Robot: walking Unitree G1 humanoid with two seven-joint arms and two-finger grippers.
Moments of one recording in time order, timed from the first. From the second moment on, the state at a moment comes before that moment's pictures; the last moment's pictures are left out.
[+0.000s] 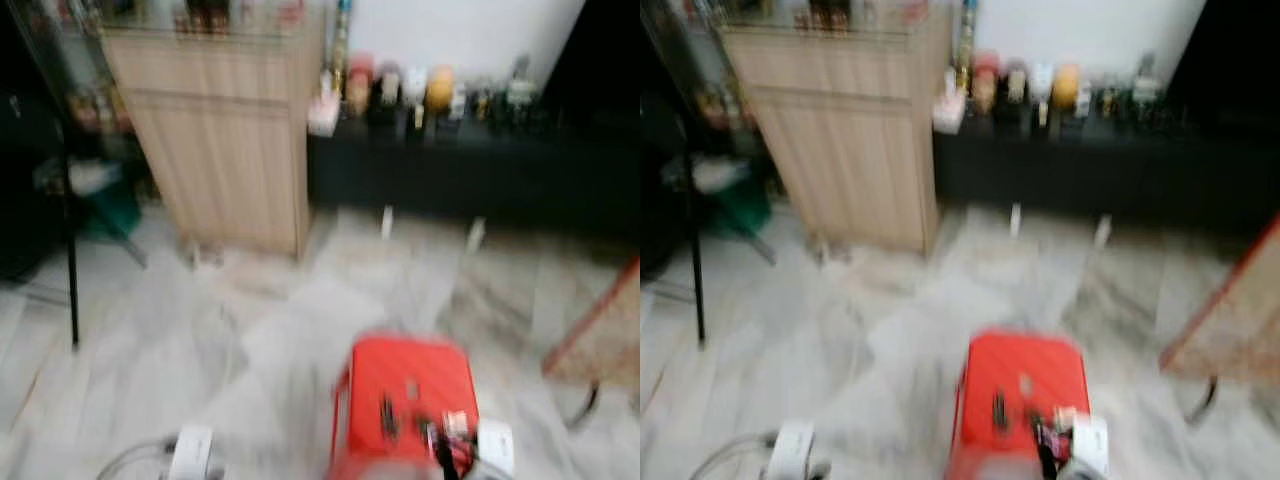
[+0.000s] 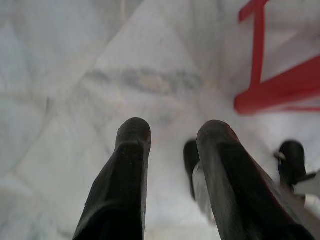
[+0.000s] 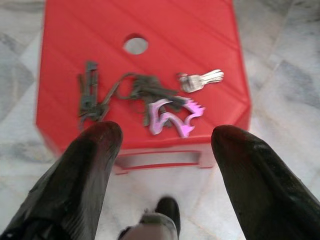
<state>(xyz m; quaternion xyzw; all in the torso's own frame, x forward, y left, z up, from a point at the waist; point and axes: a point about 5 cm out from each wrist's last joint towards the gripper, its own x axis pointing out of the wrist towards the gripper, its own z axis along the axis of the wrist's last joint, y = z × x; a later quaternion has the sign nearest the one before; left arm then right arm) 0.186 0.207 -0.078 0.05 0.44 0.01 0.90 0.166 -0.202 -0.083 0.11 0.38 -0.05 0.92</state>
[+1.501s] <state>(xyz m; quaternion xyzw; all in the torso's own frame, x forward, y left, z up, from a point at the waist) 0.183 0.203 -0.080 0.05 0.44 0.00 0.90 0.151 -0.206 -0.089 0.09 0.41 -0.06 0.91</state>
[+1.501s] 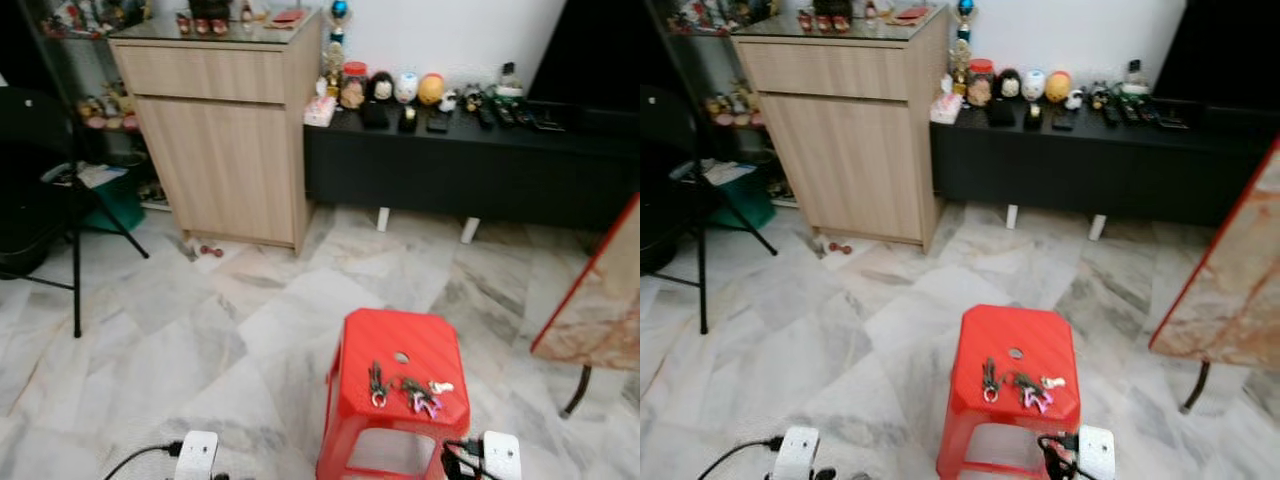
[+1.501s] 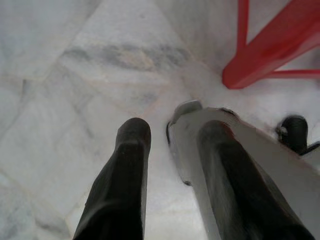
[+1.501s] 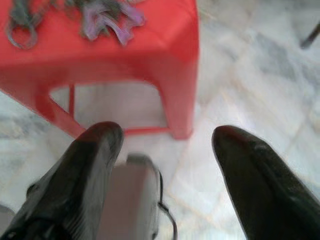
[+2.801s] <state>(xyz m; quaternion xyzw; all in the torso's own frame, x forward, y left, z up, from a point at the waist) 0.183 0.202 -0.080 0.04 0.44 0.01 0.90 0.160 -0.207 -0.085 0.09 0.40 -0.06 0.91</state>
